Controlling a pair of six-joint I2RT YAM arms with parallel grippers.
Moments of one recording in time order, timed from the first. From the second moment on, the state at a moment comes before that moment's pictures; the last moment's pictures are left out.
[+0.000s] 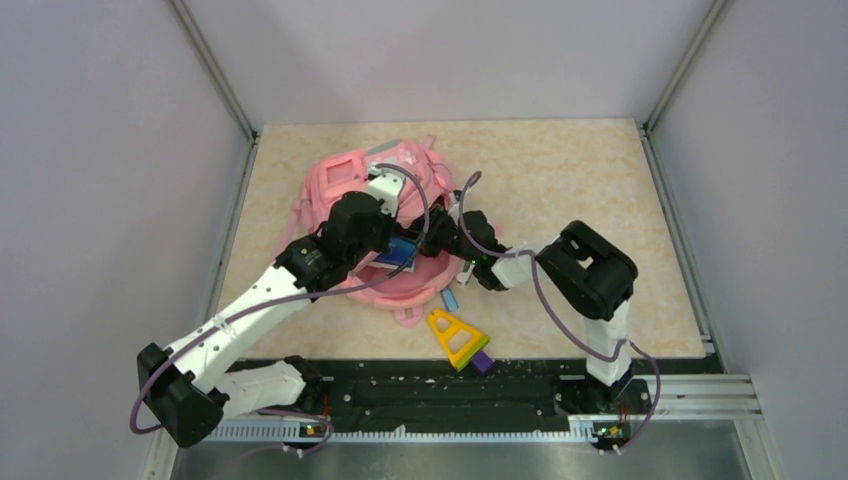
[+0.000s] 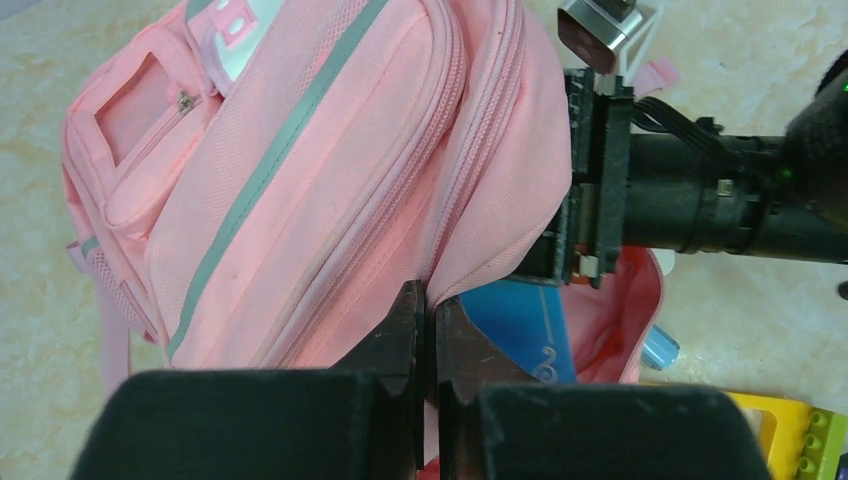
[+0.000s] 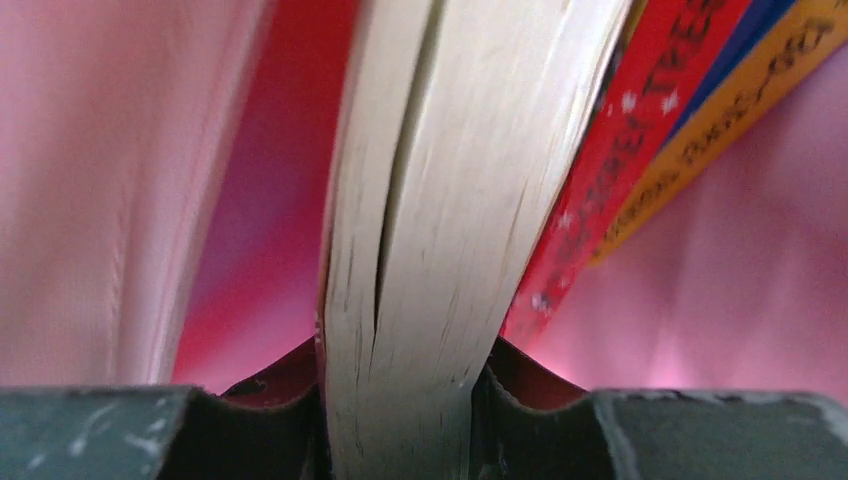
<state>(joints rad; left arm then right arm) -0.71 1.10 1.02 -0.41 -0.28 -0.06 0.77 1.95 0.90 0.94 -0.24 1.34</state>
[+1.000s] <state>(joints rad) -0.66 1.08 1.02 -0.39 -0.22 -0.11 0.77 1.92 0.97 0.84 0.04 0.99</state>
